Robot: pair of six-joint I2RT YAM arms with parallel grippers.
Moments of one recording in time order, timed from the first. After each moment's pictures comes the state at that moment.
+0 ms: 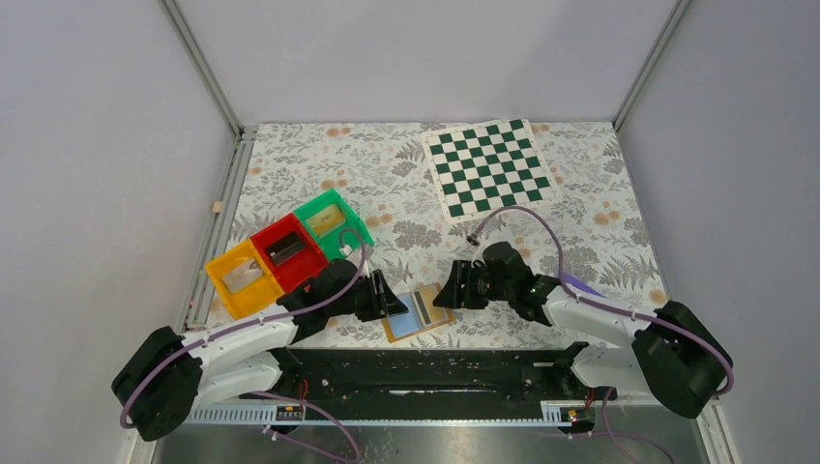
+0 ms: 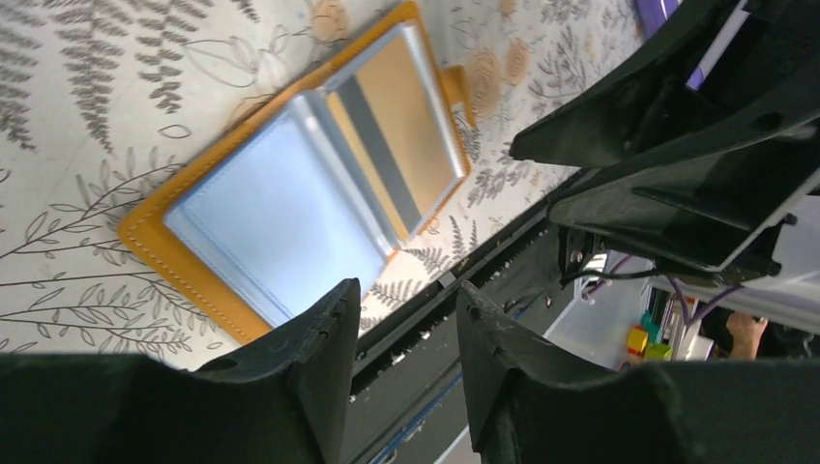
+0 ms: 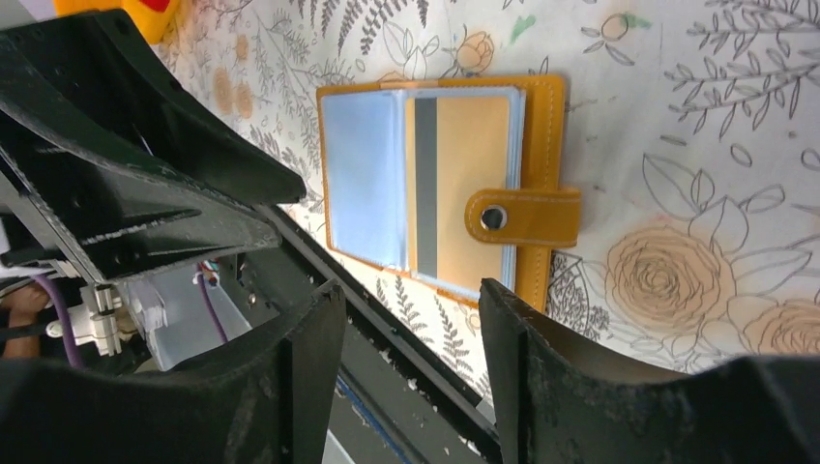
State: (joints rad) left arm -0.77 1.00 0.34 0.02 0.27 -0.95; right arm 0.74 1.17 0.43 0.07 -0.35 0.80
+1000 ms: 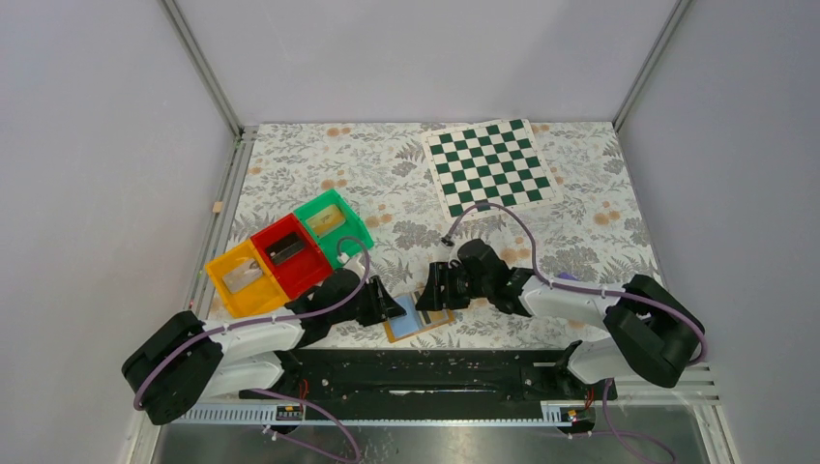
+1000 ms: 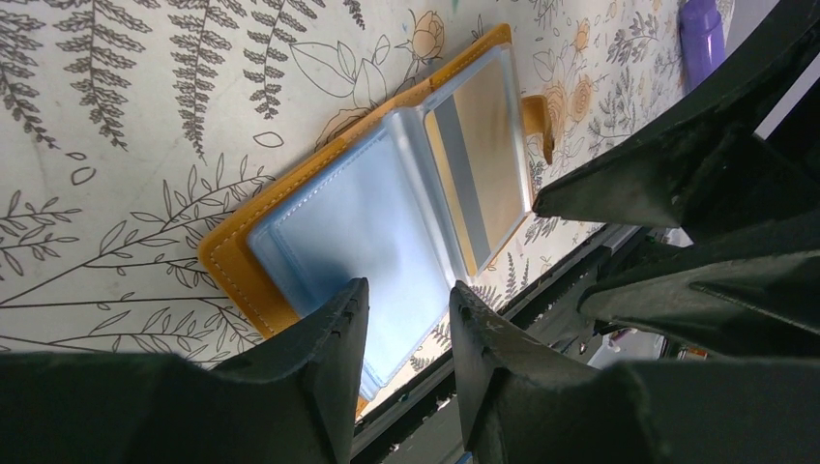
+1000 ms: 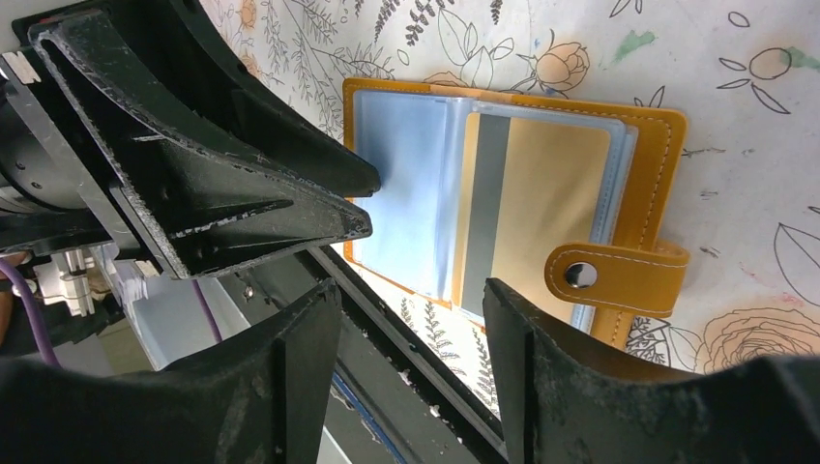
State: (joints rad) left arm -0.79 1.11 0.22 0.25 0.18 -1.01; right arm 0.83 1.38 0.57 0.09 -0.35 0.76
